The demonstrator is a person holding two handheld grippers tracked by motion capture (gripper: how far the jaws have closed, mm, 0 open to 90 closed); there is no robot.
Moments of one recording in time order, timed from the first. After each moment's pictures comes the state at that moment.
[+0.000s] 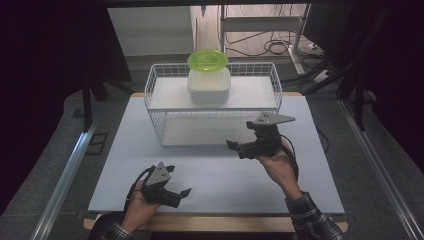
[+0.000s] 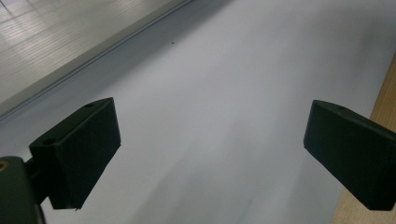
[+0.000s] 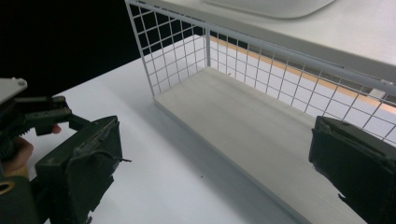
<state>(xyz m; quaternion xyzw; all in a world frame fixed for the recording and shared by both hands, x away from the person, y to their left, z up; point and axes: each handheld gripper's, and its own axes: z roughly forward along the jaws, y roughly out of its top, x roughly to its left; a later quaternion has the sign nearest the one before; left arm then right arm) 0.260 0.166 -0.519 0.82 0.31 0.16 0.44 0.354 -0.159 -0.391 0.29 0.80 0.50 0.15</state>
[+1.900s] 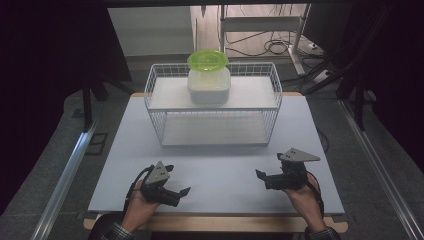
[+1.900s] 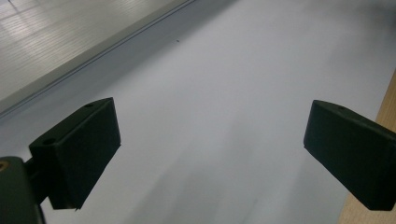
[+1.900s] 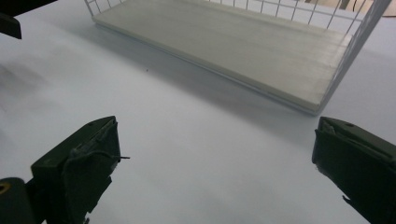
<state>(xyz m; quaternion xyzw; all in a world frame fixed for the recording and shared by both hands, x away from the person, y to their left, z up) 0.263 0.168 -0.521 0.82 0.32 0.16 0.44 0.309 -0.242 -0.474 0.37 0.80 0.44 0.19</state>
